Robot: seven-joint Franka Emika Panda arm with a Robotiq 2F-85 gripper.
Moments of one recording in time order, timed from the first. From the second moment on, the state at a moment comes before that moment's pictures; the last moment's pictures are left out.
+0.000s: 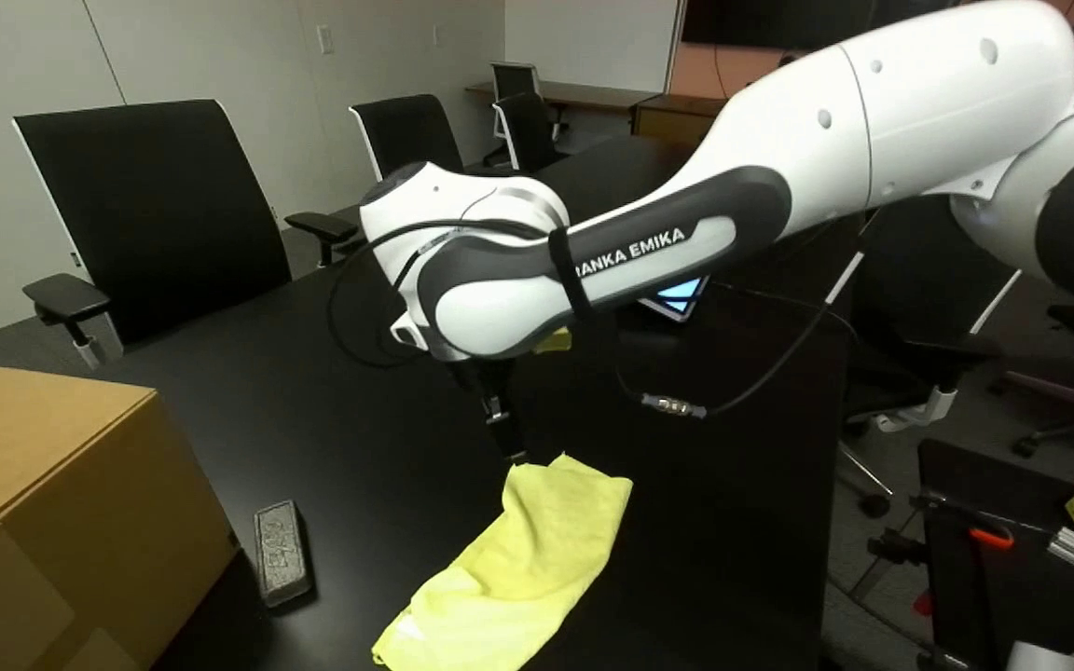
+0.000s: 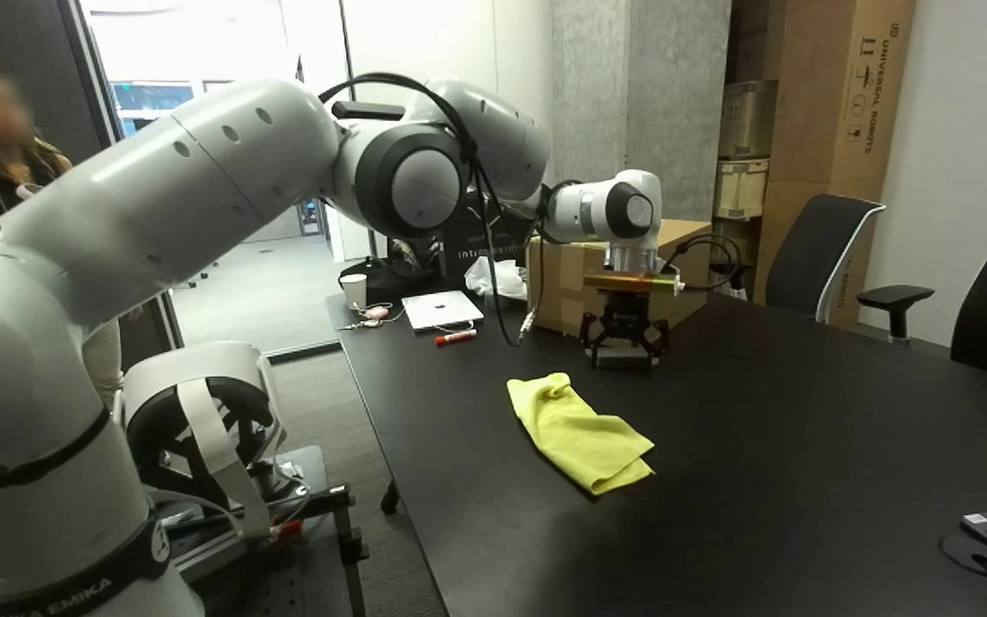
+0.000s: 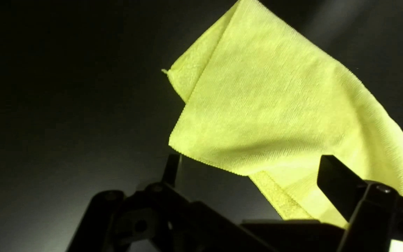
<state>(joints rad) 0.19 1.05 0.14 -0.94 -0.28 1.70 -0.42</state>
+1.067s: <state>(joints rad) 0.03 0.52 0.11 -1.66 -0.04 1.85 -0.16</state>
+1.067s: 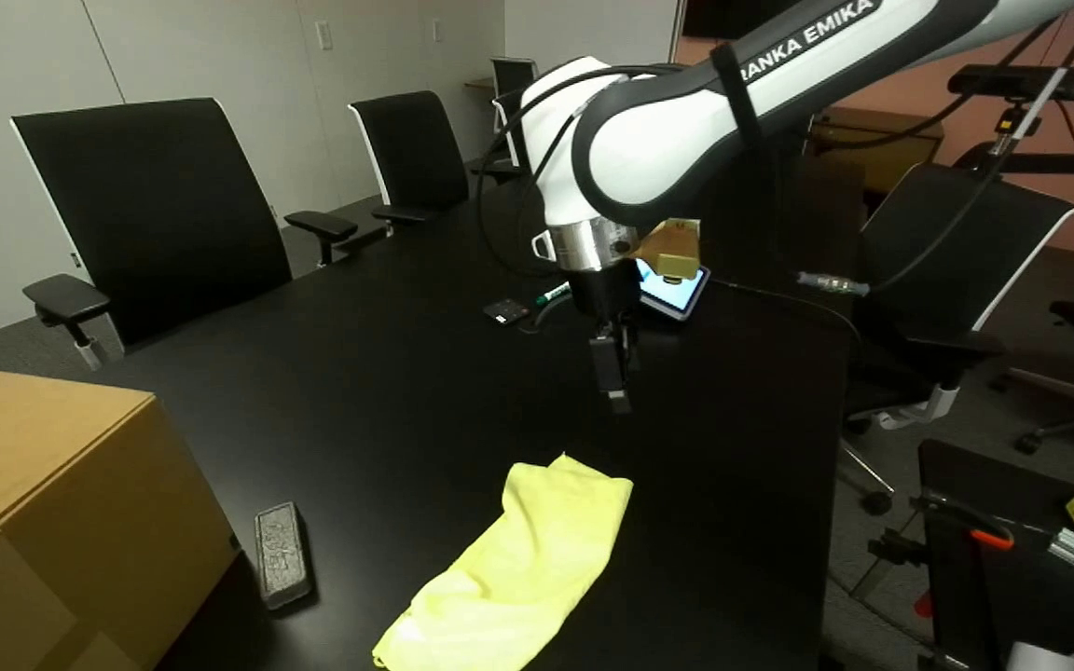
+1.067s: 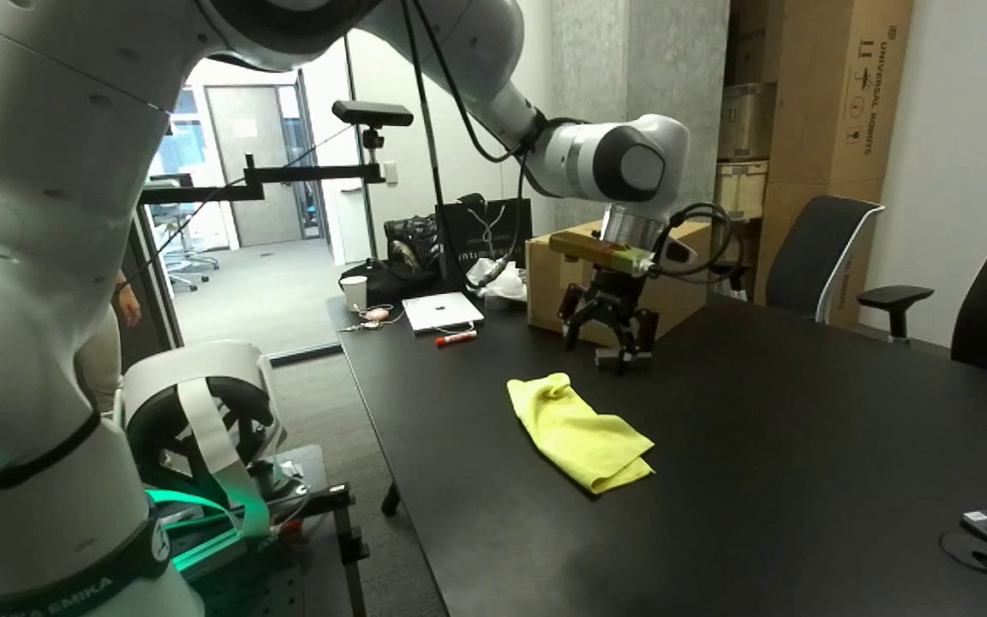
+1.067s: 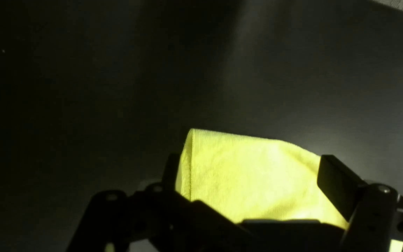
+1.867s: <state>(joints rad) 0.01 0.00 0.10 -2.29 0.09 2.05 -0.17</state>
